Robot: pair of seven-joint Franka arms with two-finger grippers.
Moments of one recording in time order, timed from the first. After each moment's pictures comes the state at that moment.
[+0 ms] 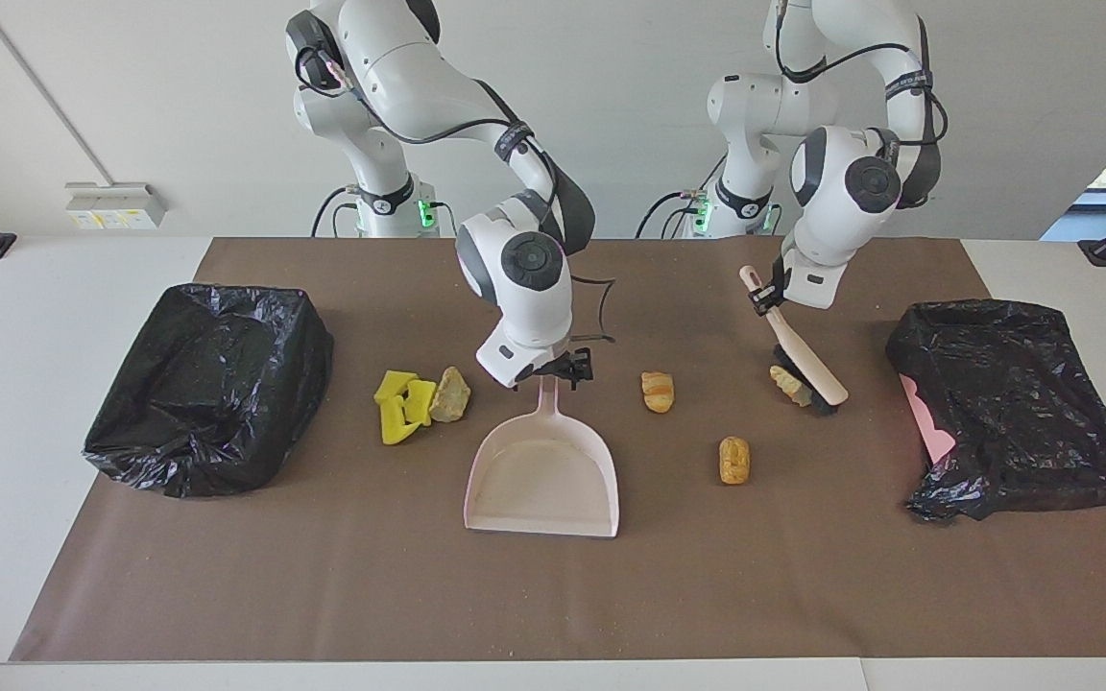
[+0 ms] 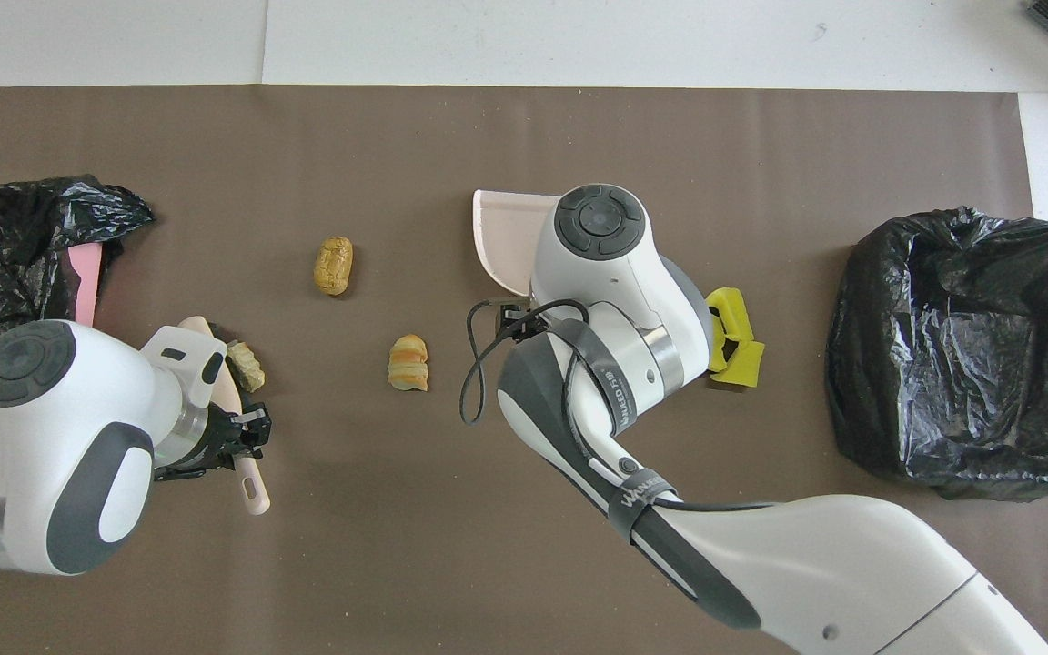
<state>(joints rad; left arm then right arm) -0.23 -0.14 -0.01 -2.34 -0.13 2.01 -0.60 0.38 0.50 0.17 -1.56 0.01 1.96 0.55</state>
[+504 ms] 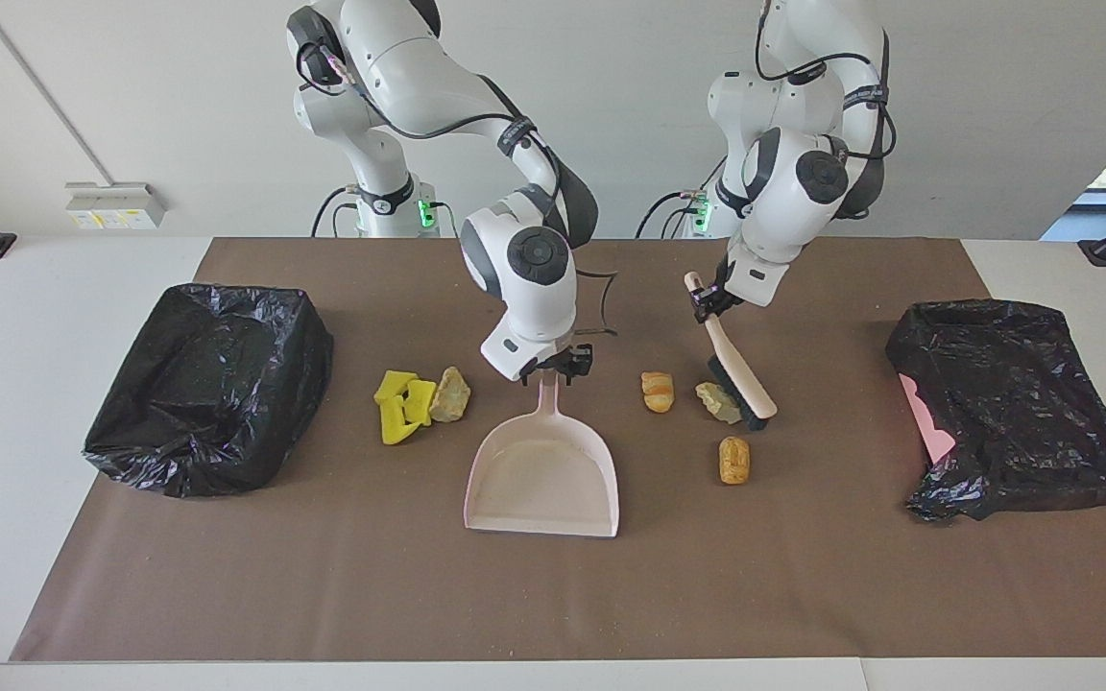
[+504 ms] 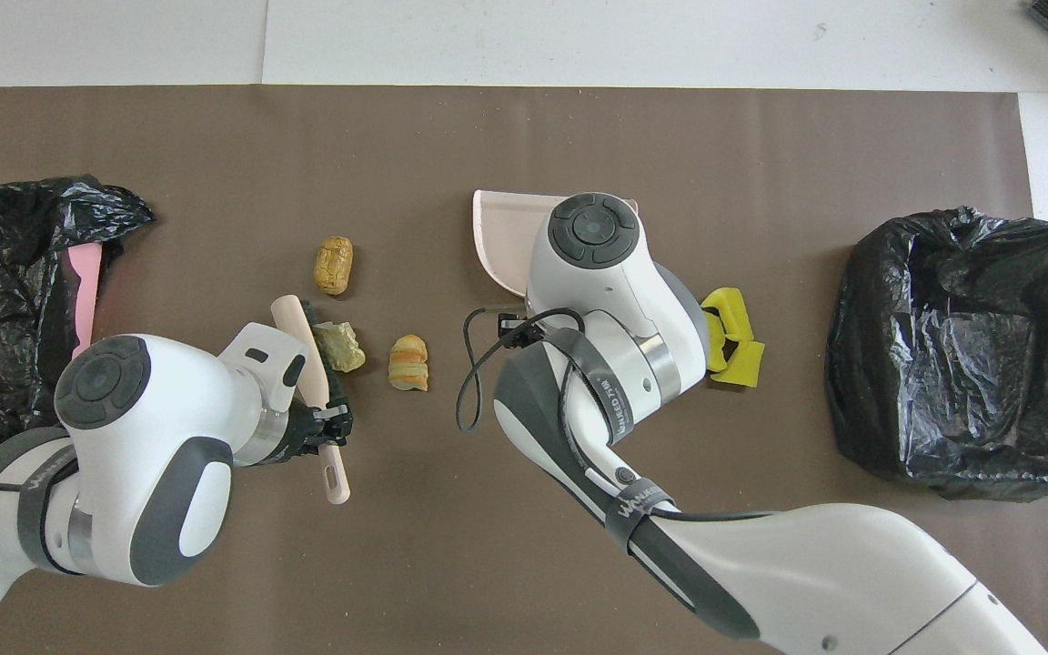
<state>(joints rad) -0.36 -0.12 -0.01 -2.33 -0.25 2.13 -0.51 0.39 0.49 0.17 -1.57 0.01 1.96 0.59</state>
